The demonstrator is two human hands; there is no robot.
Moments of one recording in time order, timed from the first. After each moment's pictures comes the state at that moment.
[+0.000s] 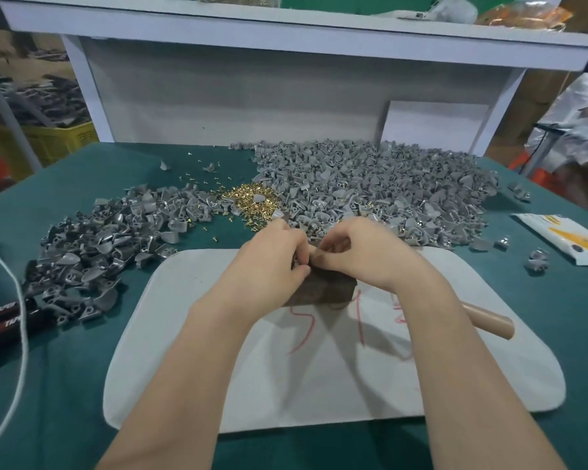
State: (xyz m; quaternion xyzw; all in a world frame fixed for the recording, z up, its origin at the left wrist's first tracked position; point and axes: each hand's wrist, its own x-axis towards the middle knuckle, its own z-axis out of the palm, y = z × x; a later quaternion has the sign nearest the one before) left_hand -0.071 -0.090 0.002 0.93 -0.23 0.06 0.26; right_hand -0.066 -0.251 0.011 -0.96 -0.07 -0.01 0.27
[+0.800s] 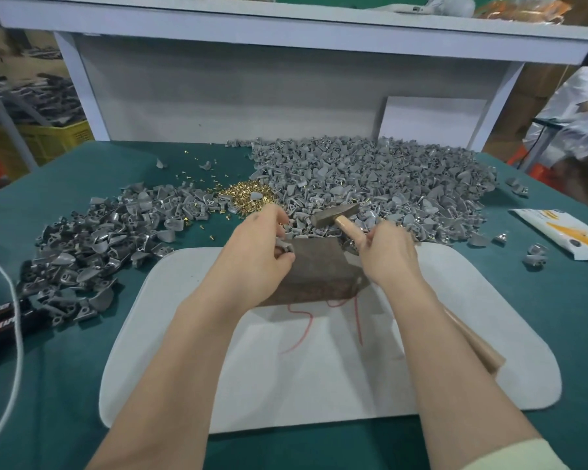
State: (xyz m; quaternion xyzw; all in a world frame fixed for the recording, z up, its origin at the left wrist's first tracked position) left_hand -0.065 -0.083 -0.004 0.91 -0.18 0.07 0.36; right_hand -0.039 -0.274 -0.032 -0.95 0.20 -0.14 0.19
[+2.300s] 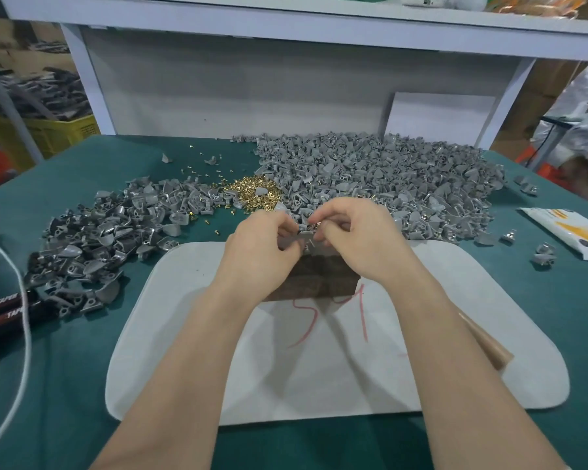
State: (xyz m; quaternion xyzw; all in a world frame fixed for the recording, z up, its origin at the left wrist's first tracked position) left_hand -0.062 -0.089 -0.011 0.91 -0.12 0.11 0.37; right_hand -0.063 -0.236 0.000 -0.90 -0.07 -0.14 0.41
